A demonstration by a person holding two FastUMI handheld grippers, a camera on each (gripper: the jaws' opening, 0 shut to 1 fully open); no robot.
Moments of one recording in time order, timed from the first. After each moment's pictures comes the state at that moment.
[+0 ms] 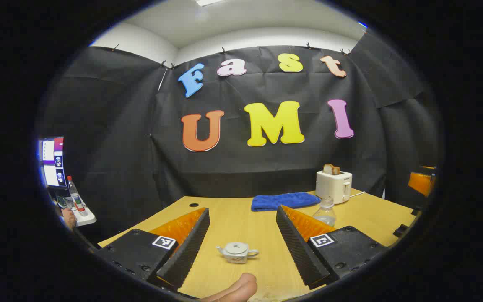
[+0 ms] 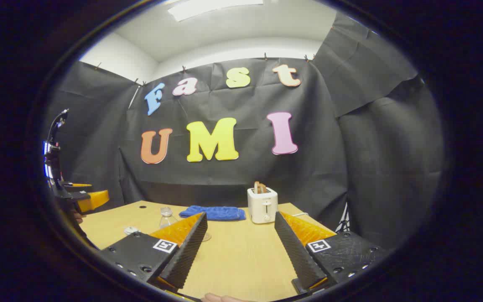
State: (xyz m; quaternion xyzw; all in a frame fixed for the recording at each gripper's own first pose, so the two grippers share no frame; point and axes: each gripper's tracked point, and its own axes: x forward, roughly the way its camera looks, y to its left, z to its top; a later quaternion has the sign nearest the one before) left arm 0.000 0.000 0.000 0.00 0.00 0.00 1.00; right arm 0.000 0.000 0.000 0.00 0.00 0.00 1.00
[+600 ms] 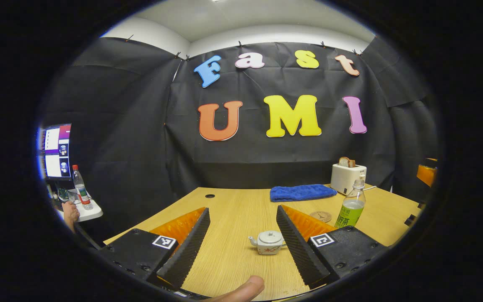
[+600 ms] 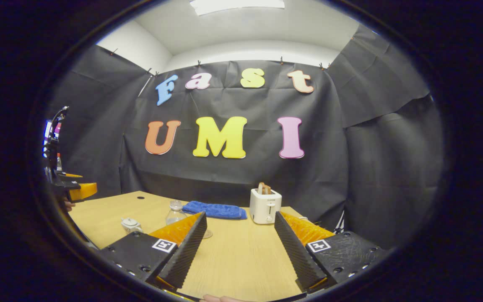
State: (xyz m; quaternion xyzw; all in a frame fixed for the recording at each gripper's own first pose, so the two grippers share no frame) left arm -0.002 0.046 -0.030 -0.02 0.01 0.01 1.00; right arm -0.001 0.034 -0.013 -0.06 0.00 0.01 1.00
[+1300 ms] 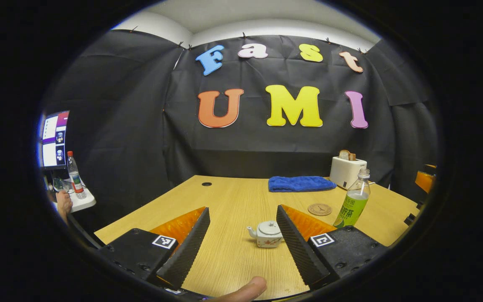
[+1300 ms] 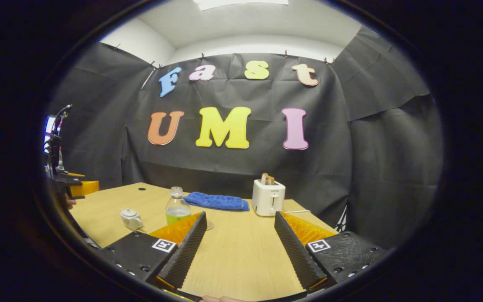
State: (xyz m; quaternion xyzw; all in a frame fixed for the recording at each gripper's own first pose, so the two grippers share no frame) left arm 0.016 0.047 -0.070 -0.04 0.05 0.00 1.00; right arm 0.009 0.037 -0.045 -0.06 0.02 0.02 1.00
